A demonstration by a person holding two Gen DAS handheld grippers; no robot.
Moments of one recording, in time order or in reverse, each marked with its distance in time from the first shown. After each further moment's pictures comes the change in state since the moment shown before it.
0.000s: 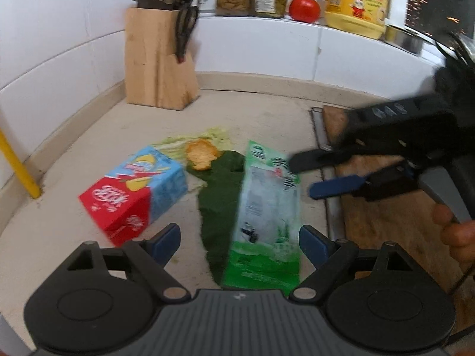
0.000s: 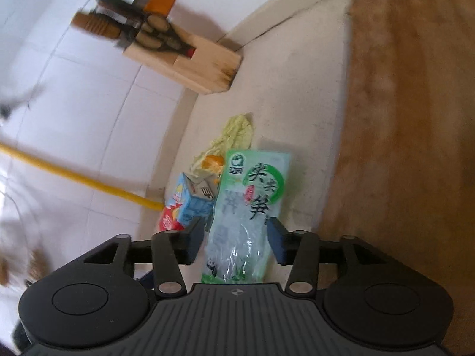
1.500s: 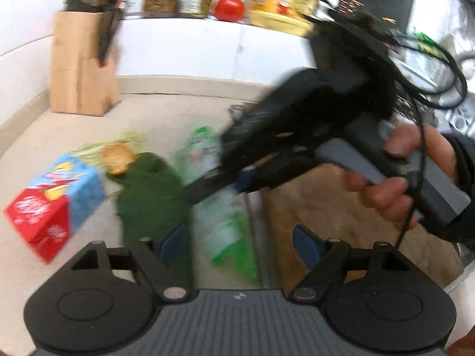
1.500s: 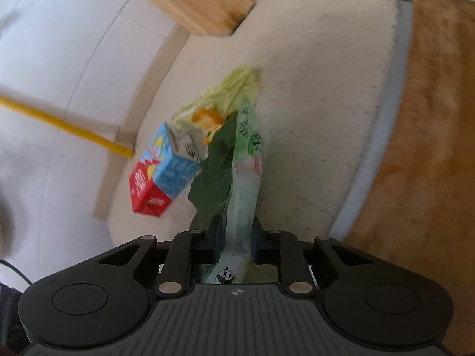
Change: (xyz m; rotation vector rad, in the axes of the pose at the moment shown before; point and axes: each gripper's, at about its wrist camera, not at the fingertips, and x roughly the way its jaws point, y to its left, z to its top) left arm 0.008 -0.001 -0.009 0.059 -0.022 -0.287; right arm 0.032 0.024 0.015 -0.105 0.212 -0.130
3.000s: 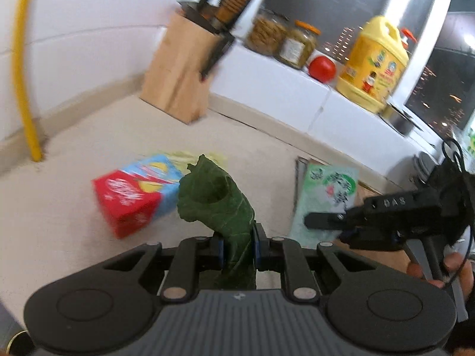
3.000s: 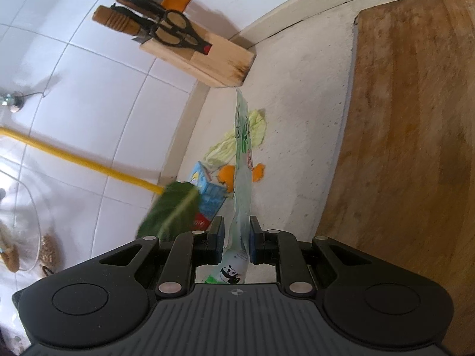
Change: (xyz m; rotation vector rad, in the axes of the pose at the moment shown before) left arm -0.065 0.044 0.006 -0.336 -0.116 0.151; right arm -0.059 -0.021 -0.035 0.091 -0.181 0.159
